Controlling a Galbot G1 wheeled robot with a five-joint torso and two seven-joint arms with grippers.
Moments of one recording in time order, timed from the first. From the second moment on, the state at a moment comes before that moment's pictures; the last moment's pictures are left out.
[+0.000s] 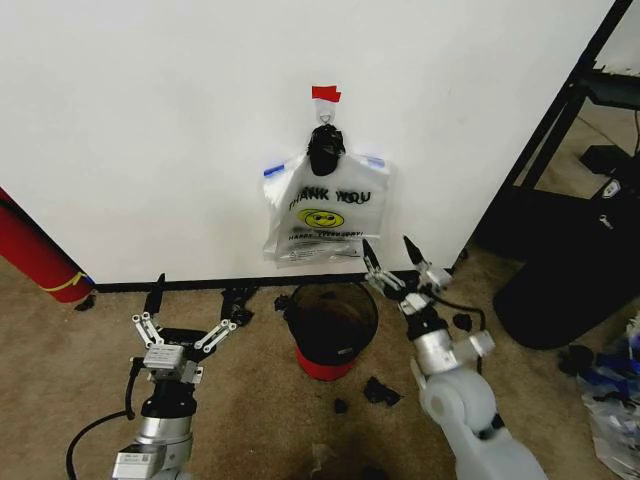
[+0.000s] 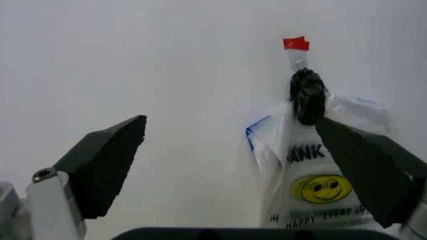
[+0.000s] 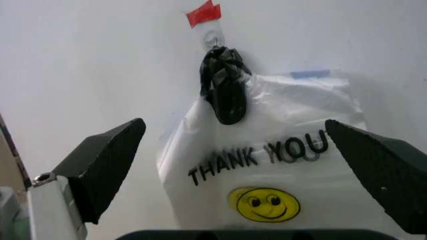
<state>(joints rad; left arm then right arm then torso) 1.70 -1.55 -0.61 -2.24 0.06 -0.55 0.09 -1.17 1.32 0.28 1.94 0.57 0.20 -0.15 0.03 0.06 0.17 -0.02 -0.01</state>
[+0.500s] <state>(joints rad) 1.67 -1.57 -0.60 -2.19 0.05 -0.56 0.08 -1.53 1.47 0.38 2.22 -0.14 0.07 0.23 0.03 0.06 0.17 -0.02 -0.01</state>
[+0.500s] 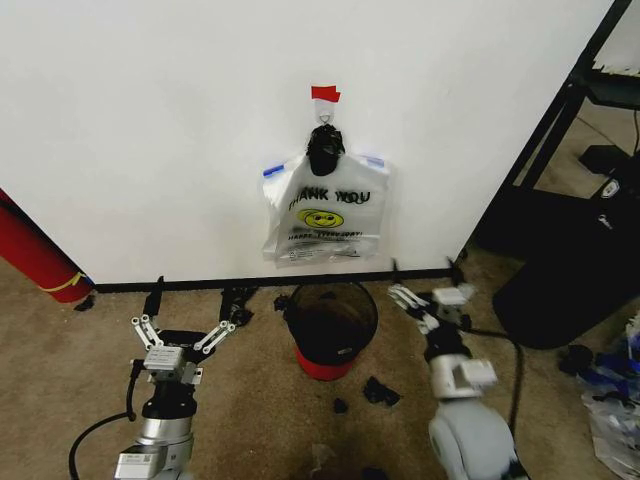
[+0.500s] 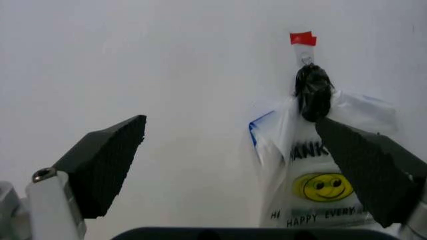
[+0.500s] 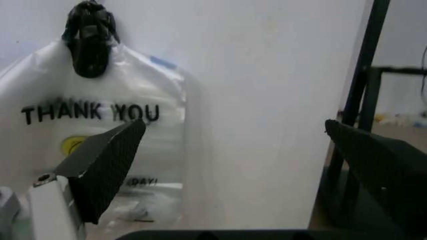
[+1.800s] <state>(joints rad) 1.67 -1.58 -0.63 -2.12 0.04 -0.58 0.09 -0.79 1.40 0.16 1.50 1.00 0.23 -0.46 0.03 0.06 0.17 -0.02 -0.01</state>
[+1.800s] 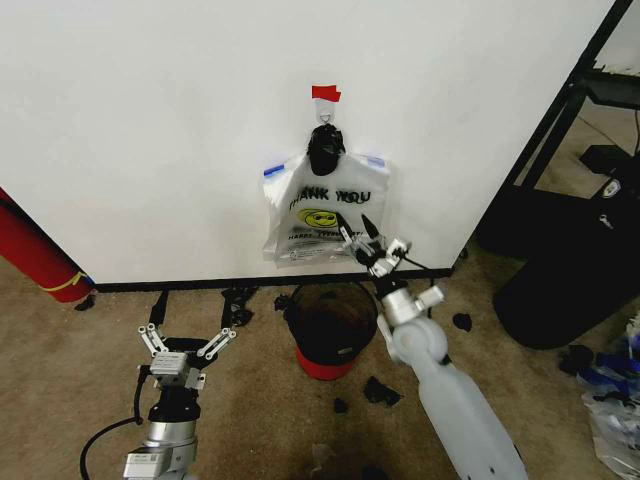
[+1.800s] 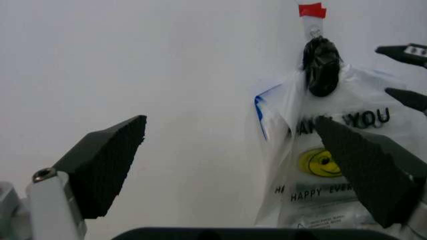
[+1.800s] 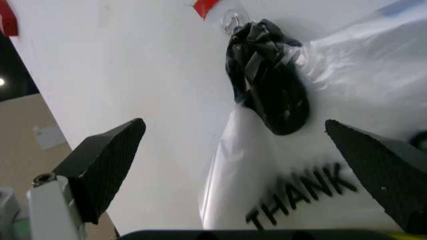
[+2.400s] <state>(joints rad) 1.64 -1.58 -0.63 -2.09 0.04 -0.58 0.09 -0.62 1.49 0.15 1.30 0.97 0.25 -0.50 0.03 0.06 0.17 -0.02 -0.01</state>
